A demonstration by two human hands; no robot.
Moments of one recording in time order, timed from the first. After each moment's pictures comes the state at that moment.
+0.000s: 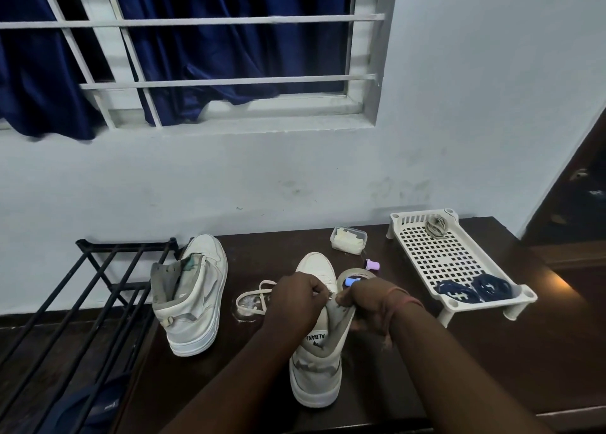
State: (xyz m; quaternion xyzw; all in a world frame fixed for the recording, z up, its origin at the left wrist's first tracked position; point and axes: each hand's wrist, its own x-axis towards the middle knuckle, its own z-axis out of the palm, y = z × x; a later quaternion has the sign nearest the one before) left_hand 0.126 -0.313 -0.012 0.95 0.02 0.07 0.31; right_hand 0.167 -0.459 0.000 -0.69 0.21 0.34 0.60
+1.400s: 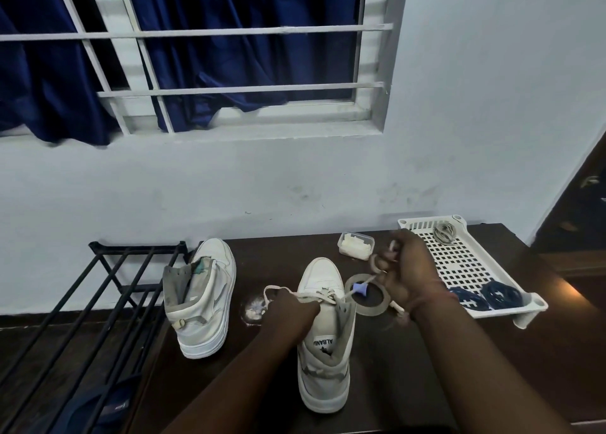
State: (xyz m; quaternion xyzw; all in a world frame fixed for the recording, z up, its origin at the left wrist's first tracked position) left_hand 0.119 -0.291 -0.020 0.86 0.22 -0.07 0.46; right_hand 0.176 -0.479 0.055 -0.53 0.14 0.09 0.83
